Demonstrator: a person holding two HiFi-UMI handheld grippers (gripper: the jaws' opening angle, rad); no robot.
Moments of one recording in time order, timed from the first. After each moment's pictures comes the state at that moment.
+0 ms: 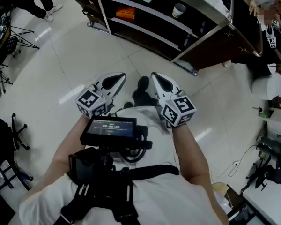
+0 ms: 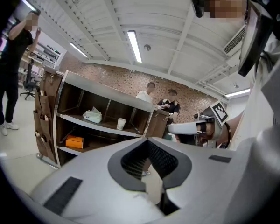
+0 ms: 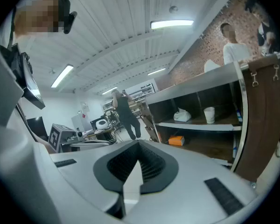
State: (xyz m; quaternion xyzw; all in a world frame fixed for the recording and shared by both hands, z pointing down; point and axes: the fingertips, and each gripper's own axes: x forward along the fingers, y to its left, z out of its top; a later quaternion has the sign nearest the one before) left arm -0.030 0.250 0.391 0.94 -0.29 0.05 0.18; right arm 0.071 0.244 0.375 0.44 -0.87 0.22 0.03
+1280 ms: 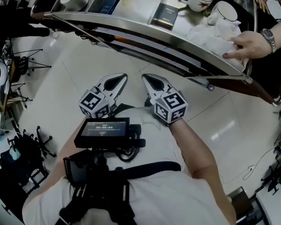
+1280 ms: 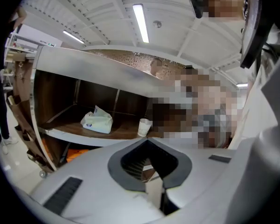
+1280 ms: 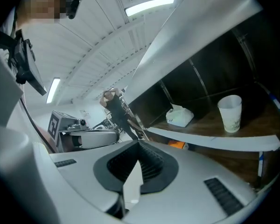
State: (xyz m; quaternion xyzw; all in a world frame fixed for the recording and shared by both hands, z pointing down) left arm 0.035 -0.029 0.427 0.92 -0.29 0.15 0.21; right arm 0.093 -0.027 0.446 0.39 -0.87 0.31 0.02
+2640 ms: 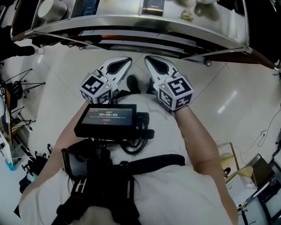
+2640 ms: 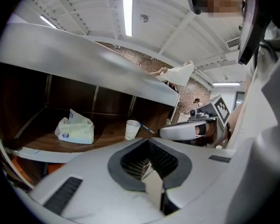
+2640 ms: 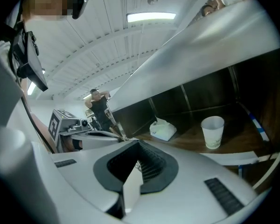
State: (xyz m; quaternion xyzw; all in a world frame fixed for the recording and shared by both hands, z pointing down) left arm 0.067 -0.066 0.424 0.96 -0.14 0.16 0.19; right arm 0.117 -0.058 0.425 0.51 -0.82 0.27 0.02
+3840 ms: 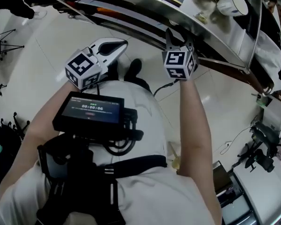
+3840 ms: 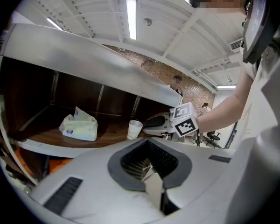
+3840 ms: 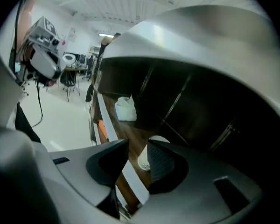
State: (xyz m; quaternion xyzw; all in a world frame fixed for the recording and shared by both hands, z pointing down) left arm 0.063 -0.064 0.438 0.96 -0.17 0.14 0.19; right arm 0.228 -0.125 0.487 0.54 -0.75 0.01 0.38
